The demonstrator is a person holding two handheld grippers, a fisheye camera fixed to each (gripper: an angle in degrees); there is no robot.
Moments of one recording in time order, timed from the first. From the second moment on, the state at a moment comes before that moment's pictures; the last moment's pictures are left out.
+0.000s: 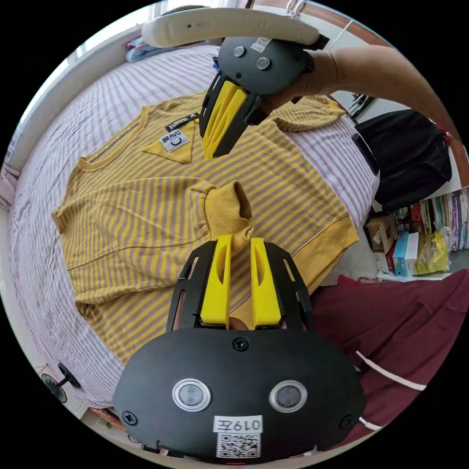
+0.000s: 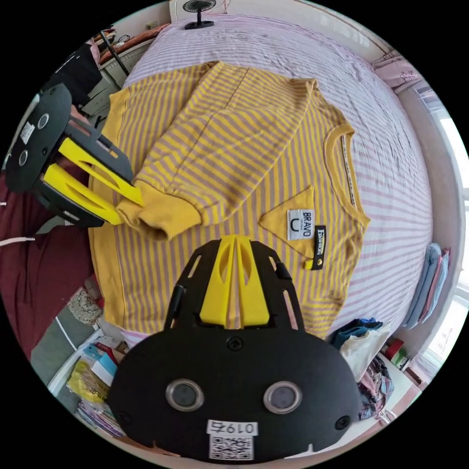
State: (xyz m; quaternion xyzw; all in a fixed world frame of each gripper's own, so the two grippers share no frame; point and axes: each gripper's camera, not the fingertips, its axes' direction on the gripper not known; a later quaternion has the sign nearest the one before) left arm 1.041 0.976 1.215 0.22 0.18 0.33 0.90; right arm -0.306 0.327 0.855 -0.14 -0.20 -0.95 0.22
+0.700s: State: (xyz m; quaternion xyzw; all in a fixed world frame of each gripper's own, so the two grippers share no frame) left arm 0.912 0.908 1.208 0.19 0.20 0.09 0.96; right arm -0.213 0.483 0.995 -0.30 -0.10 -0.72 0.62
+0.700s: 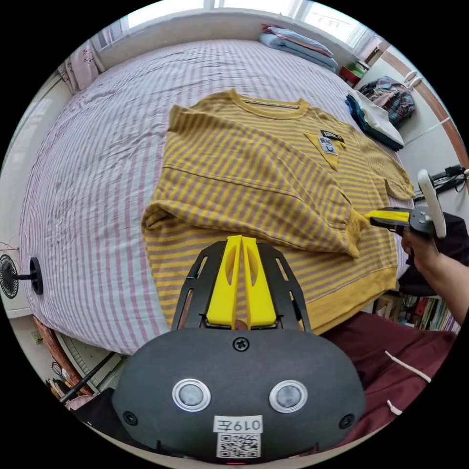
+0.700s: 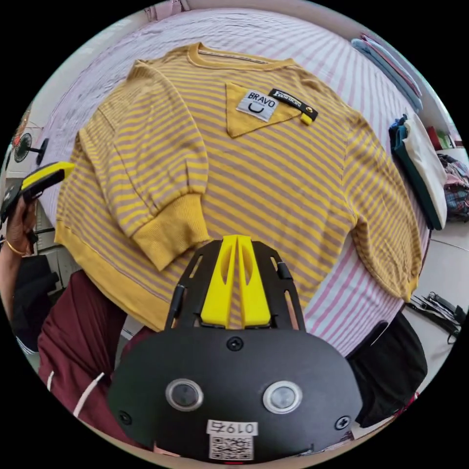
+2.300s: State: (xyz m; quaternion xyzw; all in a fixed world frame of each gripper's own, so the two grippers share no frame) left arm 0.811 0.721 1.287 0.14 0.19 0.14 0.96; right arm -0.237 0.612 1.143 -0.49 -0.21 -0.51 0.68
